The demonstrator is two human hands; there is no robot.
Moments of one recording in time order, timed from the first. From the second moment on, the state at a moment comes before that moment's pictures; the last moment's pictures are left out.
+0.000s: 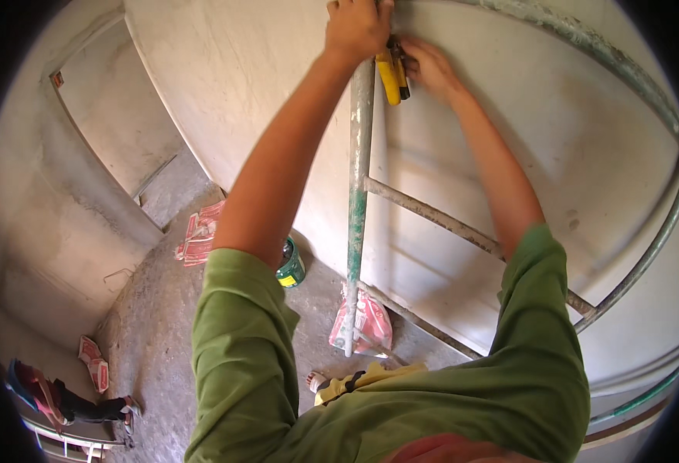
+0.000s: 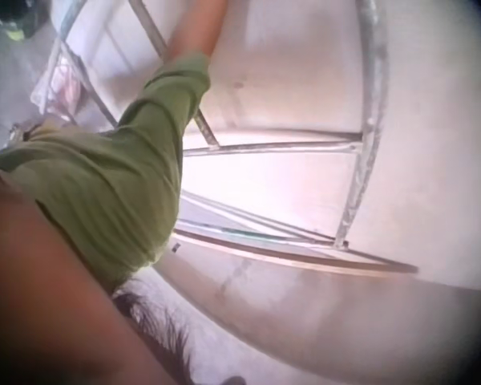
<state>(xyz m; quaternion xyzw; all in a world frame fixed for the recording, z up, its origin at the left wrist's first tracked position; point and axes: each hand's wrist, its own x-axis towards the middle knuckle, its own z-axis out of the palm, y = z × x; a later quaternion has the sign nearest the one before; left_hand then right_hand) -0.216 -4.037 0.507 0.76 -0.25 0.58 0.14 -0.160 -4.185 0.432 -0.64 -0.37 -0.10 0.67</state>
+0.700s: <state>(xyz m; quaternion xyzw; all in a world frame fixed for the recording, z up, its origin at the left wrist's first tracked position) -0.782 -3.890 -0.291 0.94 0.16 -0.27 0.14 -0.184 -4.204 0.397 -0.66 -0.38 -0.59 0.28</state>
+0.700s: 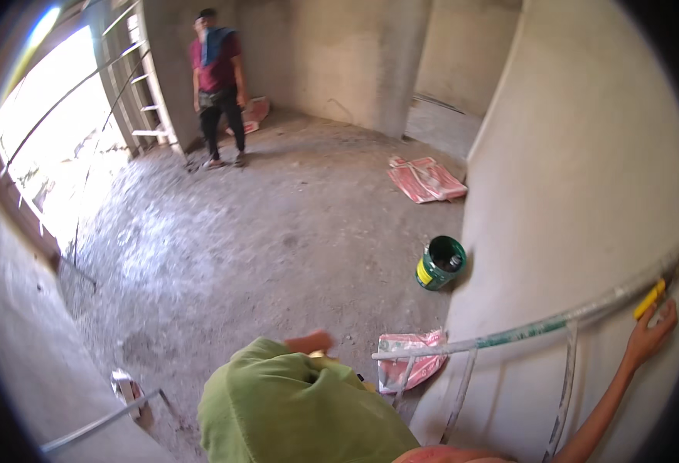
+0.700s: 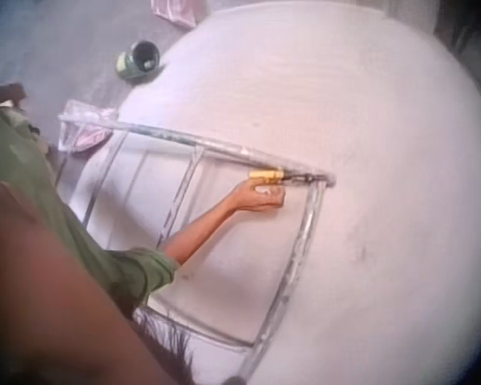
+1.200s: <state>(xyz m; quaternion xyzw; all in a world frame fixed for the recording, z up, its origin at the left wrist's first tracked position) -1.269 -4.128 -0.310 0.14 0.80 0.20 0.55 -0.775 -3.936 -0.131 -0.78 -0.51 0.26 0.25</state>
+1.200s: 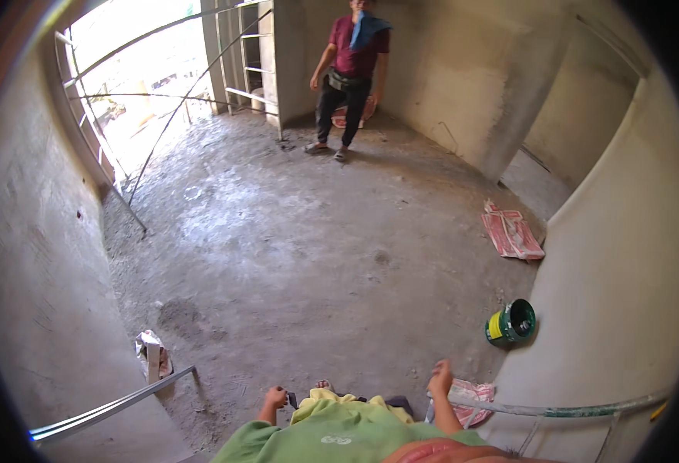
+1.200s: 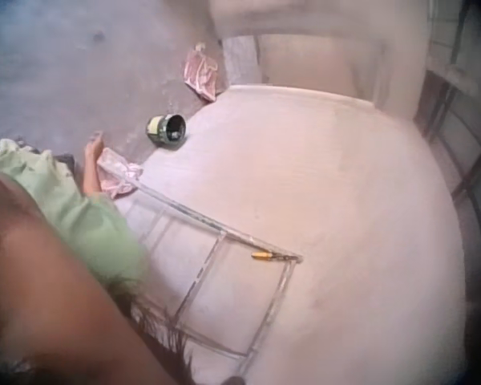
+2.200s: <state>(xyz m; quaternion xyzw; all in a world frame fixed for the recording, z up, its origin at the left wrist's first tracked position) -1.738 -4.022 -0.219 -0.16 0.76 0.56 0.30 -1.828 -3.549 -0.160 -0.27 -0.84 0.45 -0.11</state>
